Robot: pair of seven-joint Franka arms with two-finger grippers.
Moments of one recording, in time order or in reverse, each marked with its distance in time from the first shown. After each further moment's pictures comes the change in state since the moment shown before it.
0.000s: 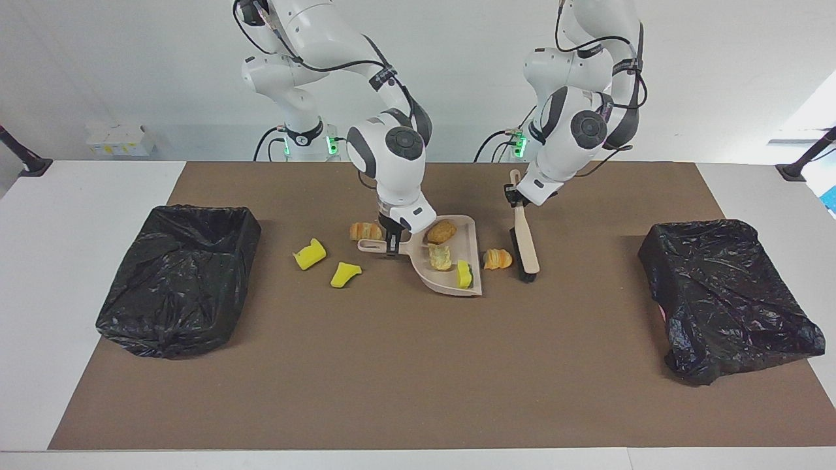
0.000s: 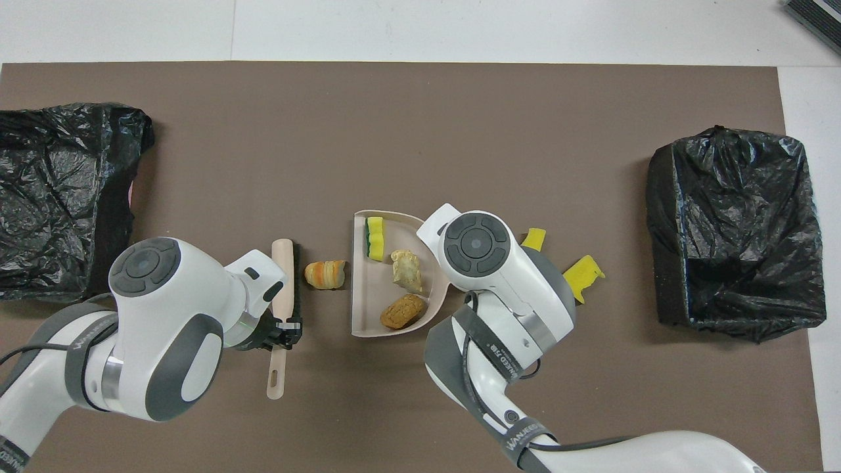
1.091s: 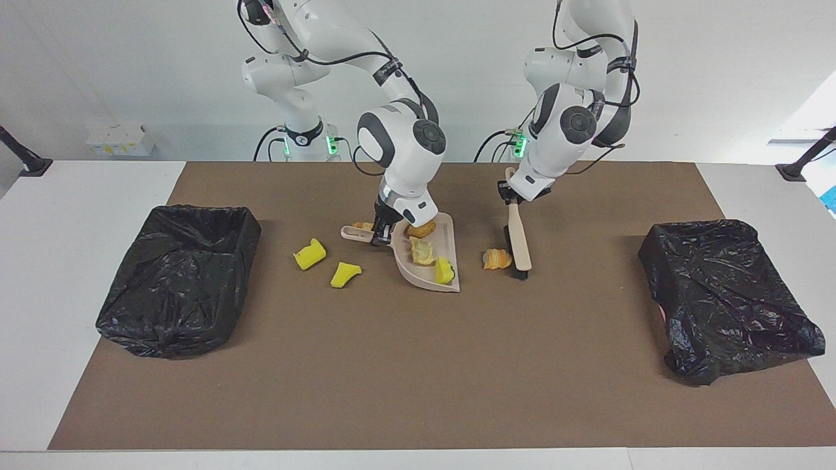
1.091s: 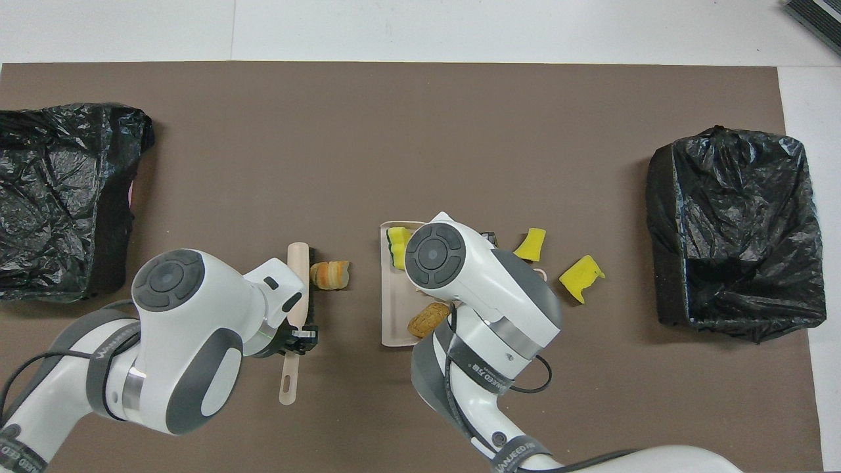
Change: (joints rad) left arm -0.067 -0.007 -0.014 -0.009 -0.002 0.035 -0.002; right arm 0.044 -0.004 0.003 0.059 -0.168 -0.223 0.101
